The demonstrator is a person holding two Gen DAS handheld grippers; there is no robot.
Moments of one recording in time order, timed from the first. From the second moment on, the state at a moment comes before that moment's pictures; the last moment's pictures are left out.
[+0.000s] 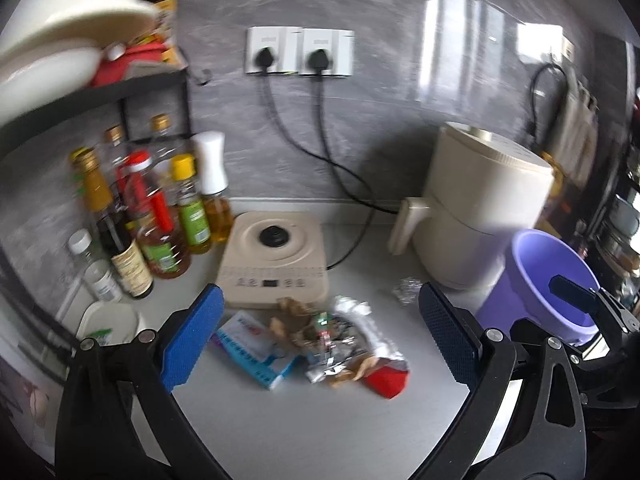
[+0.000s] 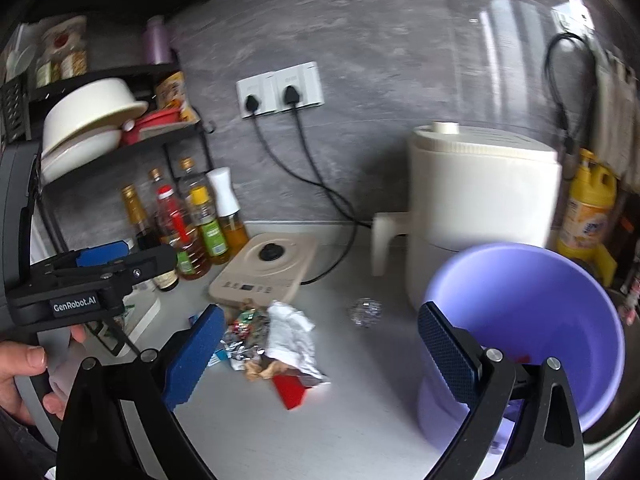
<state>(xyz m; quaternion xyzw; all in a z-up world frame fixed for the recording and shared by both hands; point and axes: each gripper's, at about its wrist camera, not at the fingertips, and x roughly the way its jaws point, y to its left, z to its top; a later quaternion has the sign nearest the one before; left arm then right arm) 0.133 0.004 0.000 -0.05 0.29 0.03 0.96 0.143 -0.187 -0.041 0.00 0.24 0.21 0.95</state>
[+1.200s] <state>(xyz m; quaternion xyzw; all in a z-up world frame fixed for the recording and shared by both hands) 0.191 0.026 -0.117 -0.13 0.42 -0.04 0.90 0.185 -0.127 -0.104 -0.05 0.35 0.23 0.91</state>
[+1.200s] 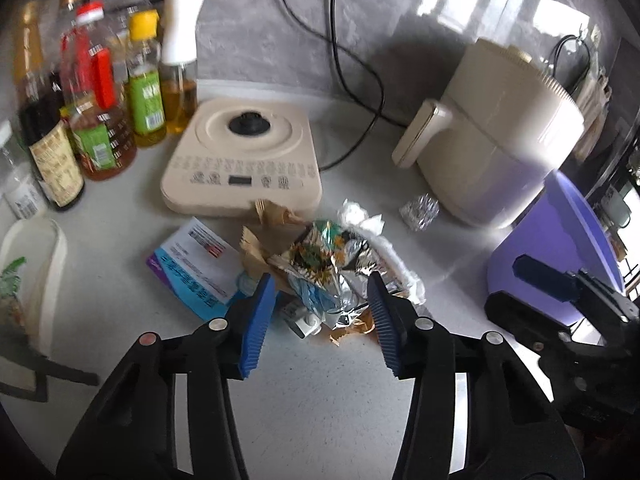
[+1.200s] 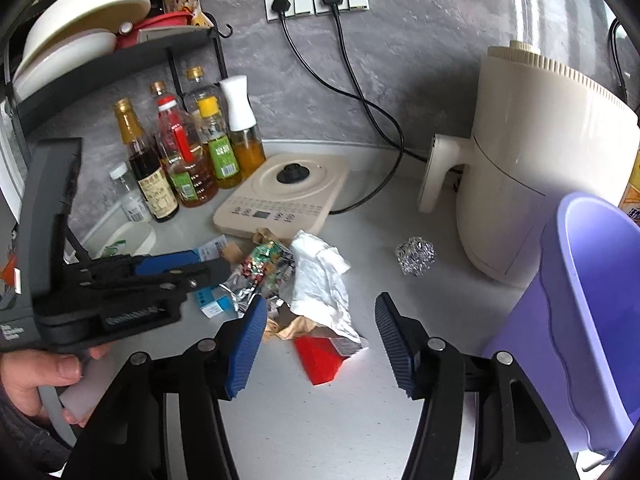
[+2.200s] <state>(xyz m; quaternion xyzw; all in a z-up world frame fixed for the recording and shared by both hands) 0.192 0.058 -0.111 -0.13 0.39 0.03 0.91 0.230 -0.078 -0.156 -0.09 0.39 0.25 0.88</state>
